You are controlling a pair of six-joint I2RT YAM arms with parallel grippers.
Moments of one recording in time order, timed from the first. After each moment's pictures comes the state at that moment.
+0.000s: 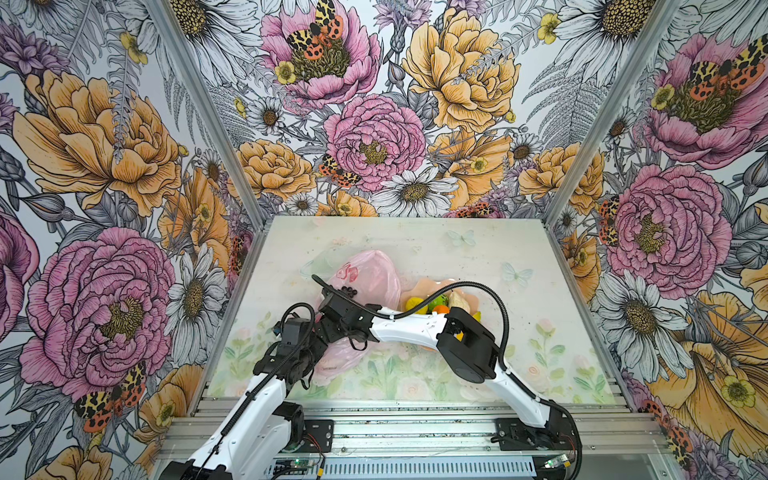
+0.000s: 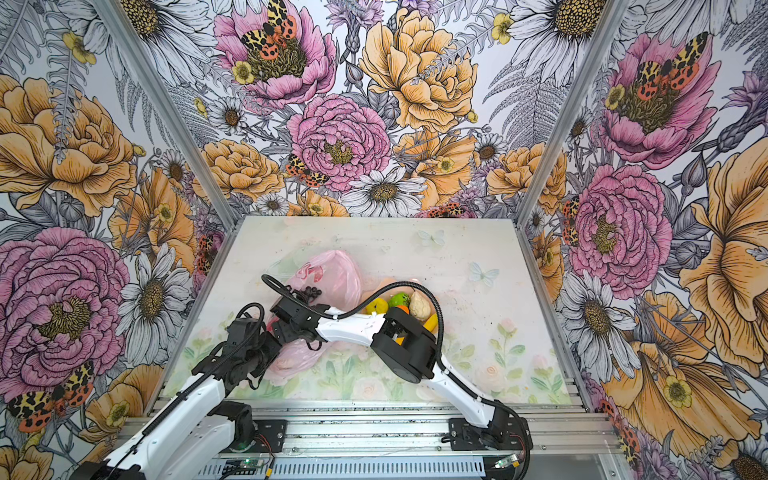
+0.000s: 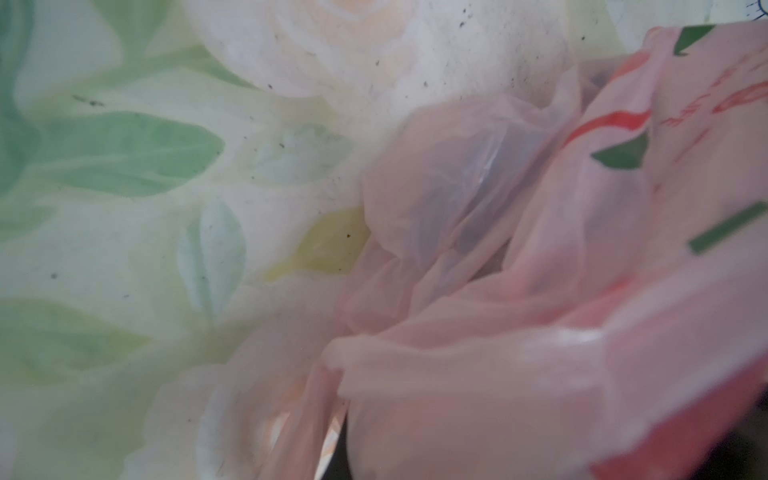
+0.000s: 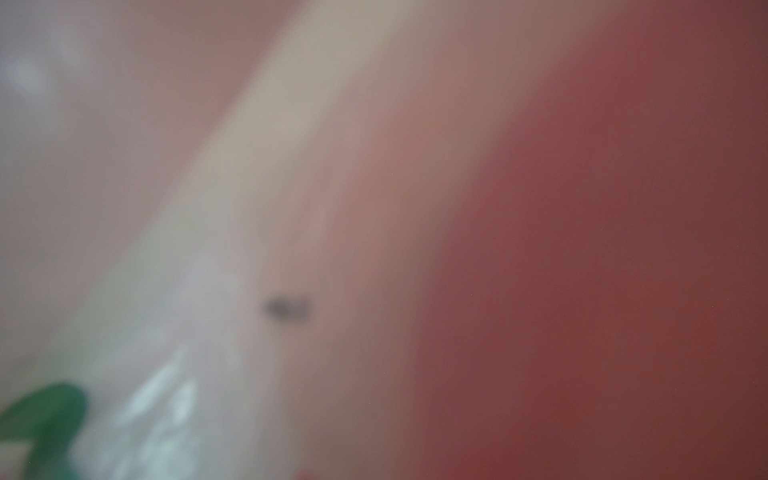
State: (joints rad) left arm -0.17 0.81 0.31 -0.47 -0.03 -1.02; right arm 1.09 2.42 1.92 -0.39 0.13 0.51
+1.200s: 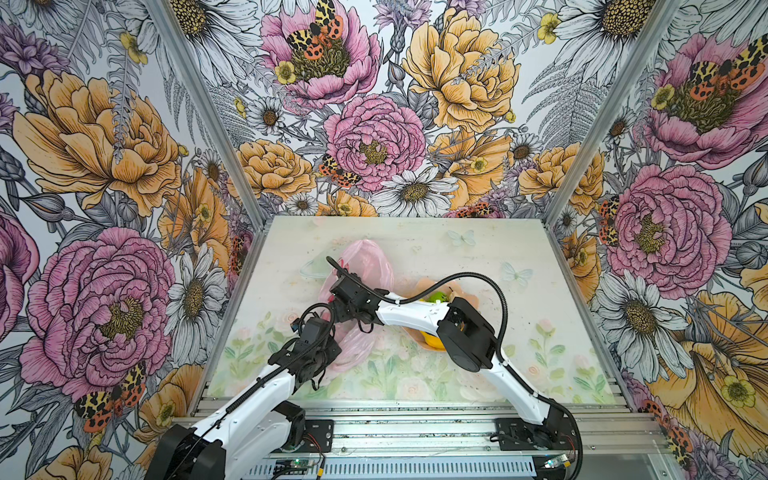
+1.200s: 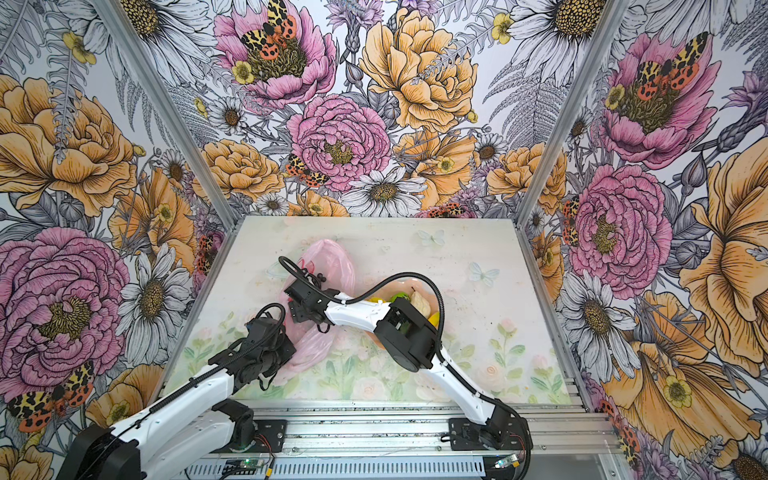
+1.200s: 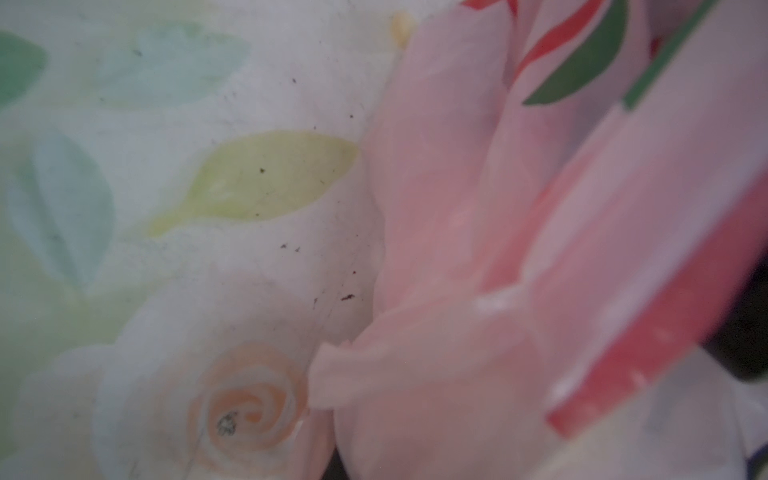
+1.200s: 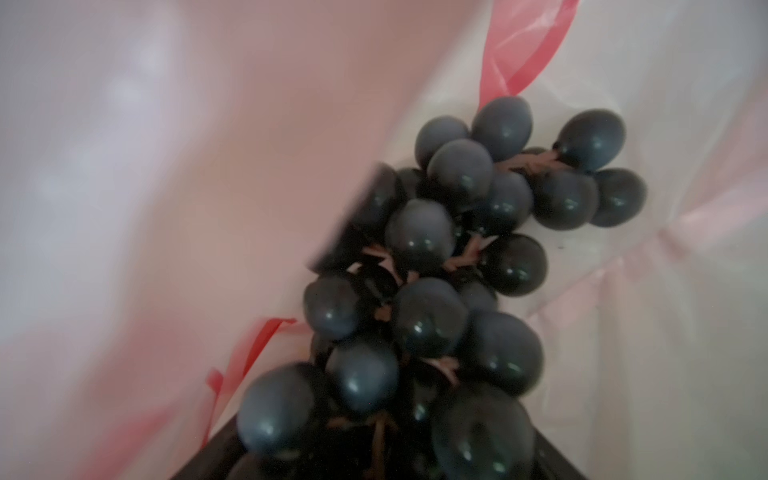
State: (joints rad) left arm -0.40 0.92 0.32 -0.41 -0.11 -1.06; right arm 0.99 2.47 2.00 -0.41 0.17 0.50
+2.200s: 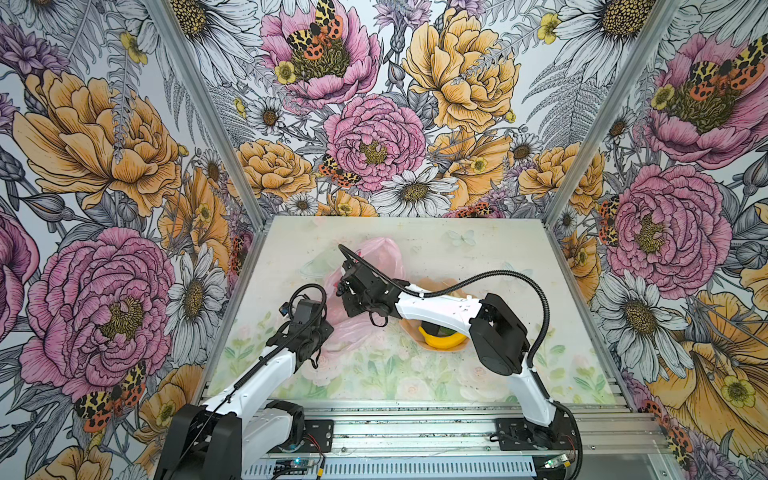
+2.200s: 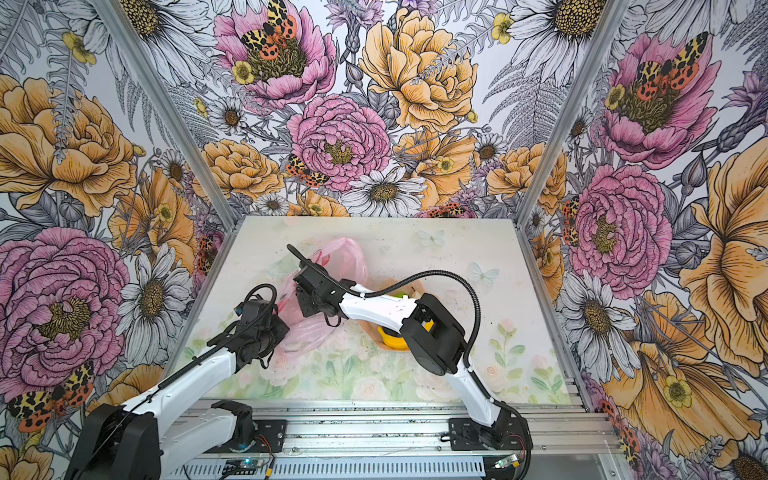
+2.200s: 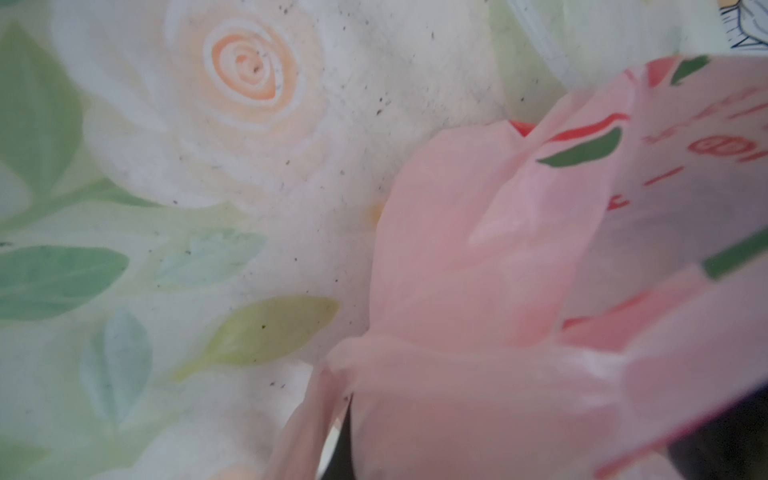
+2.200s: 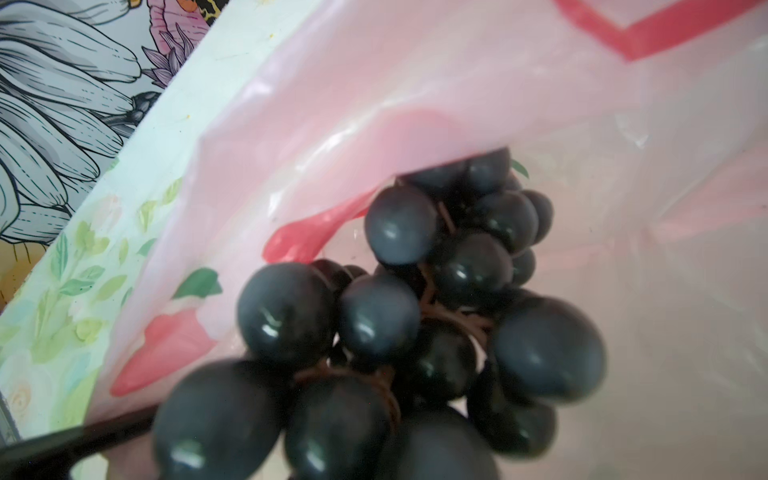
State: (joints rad) left arm -0.23 1.08 0.47 -0.32 -0.16 -1.00; right arm 0.97 2.20 1.78 -0.42 0.05 0.44
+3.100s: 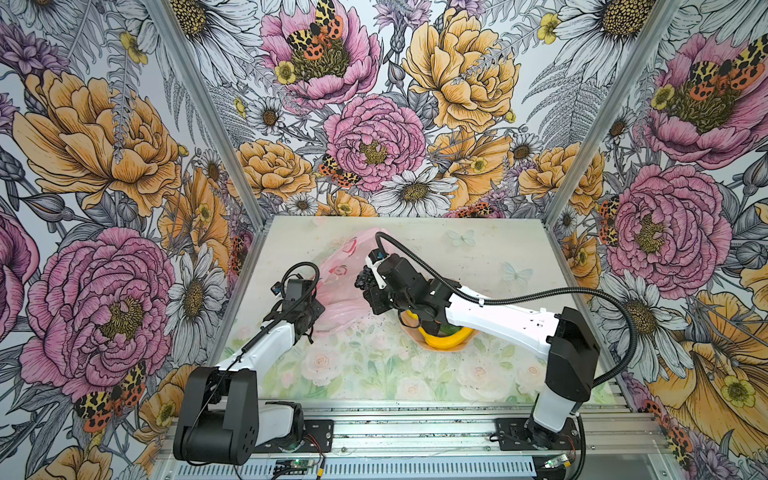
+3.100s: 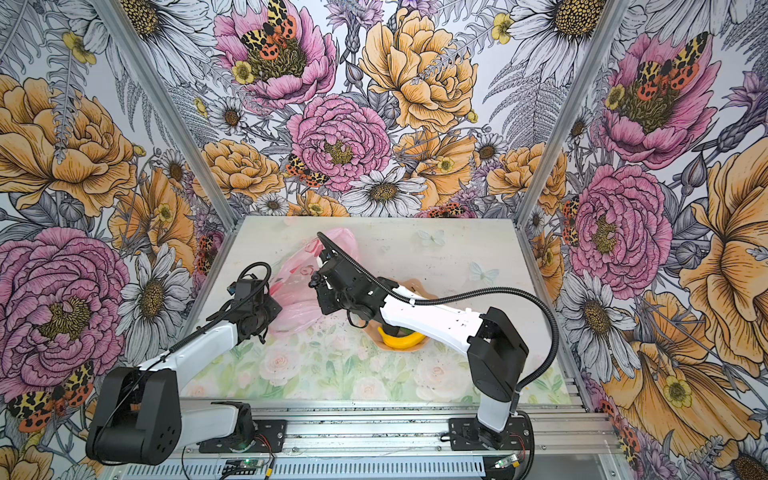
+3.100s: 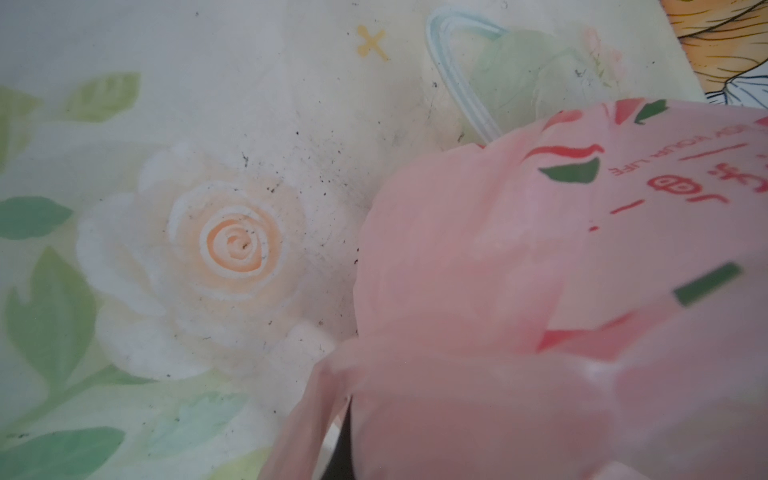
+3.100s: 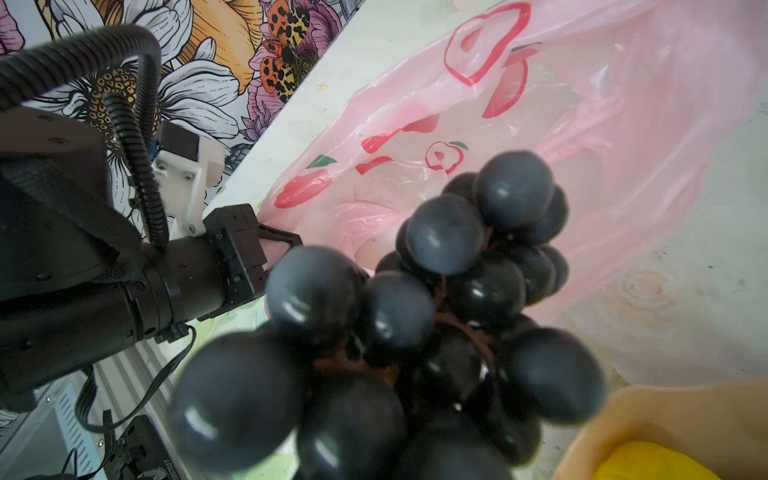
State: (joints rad) left arm -0.08 1.27 0.62 -0.26 -0.17 -0.86; right arm 0.94 1.74 1.46 -0.41 0.01 0.45
